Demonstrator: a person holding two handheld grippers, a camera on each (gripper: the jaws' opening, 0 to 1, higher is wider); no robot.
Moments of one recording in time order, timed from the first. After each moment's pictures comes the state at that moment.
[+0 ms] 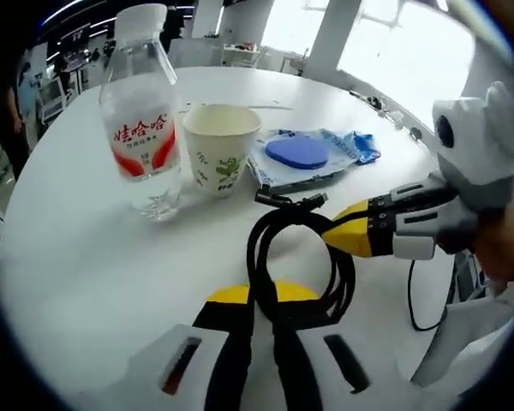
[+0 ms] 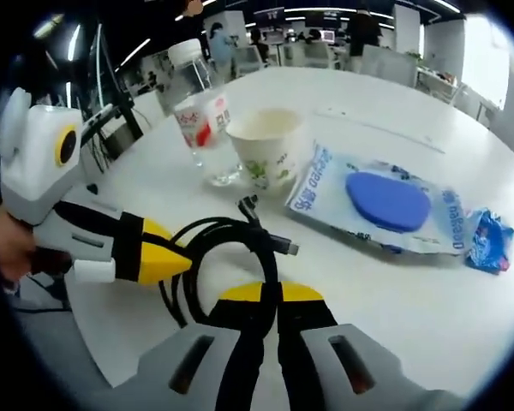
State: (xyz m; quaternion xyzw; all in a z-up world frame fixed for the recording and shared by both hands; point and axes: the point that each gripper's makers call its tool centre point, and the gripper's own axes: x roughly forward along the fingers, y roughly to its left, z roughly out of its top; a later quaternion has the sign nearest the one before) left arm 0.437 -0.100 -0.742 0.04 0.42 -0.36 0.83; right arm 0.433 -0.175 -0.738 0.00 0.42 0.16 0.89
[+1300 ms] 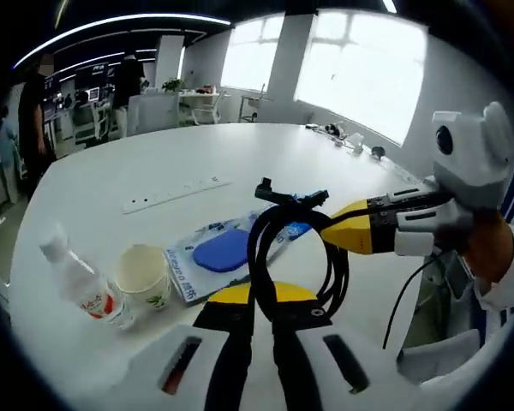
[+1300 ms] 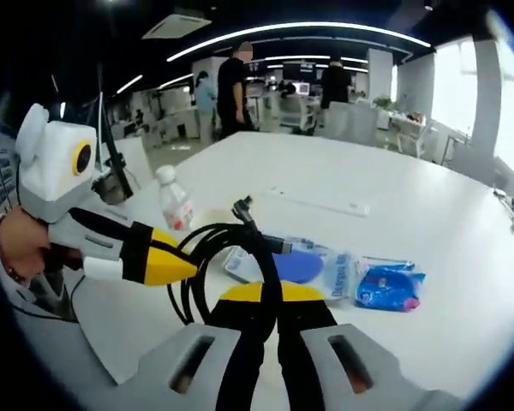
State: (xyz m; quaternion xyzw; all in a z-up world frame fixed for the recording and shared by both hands) left arm 0.434 -0.221 -0.616 0.05 0.31 -0.45 0.83; right arm 0.418 -0.290 -0.602 -0.01 0.30 0.10 0.95
